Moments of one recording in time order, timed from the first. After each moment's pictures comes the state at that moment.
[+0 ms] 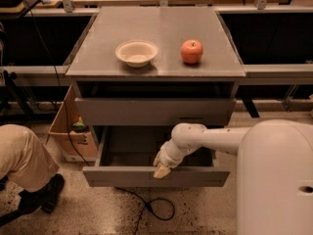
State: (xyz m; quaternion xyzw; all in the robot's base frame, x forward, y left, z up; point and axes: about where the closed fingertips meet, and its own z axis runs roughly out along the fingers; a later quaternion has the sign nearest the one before) arm 0.594 -0.007 0.432 -0.69 0.68 0.14 0.19
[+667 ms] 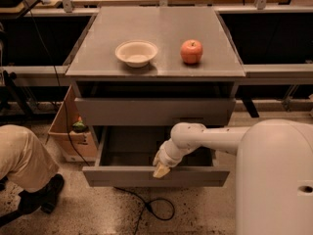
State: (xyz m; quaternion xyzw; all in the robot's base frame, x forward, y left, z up) arm 0.596 -0.005 0.434 -0.70 0.68 0.14 0.19
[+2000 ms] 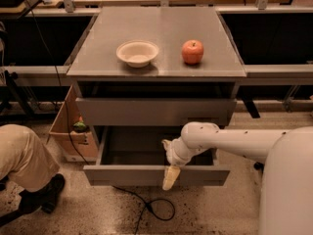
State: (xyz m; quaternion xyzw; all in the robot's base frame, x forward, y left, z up) arm 0.587 -0.031 0.469 -0.69 0.68 0.12 0.21
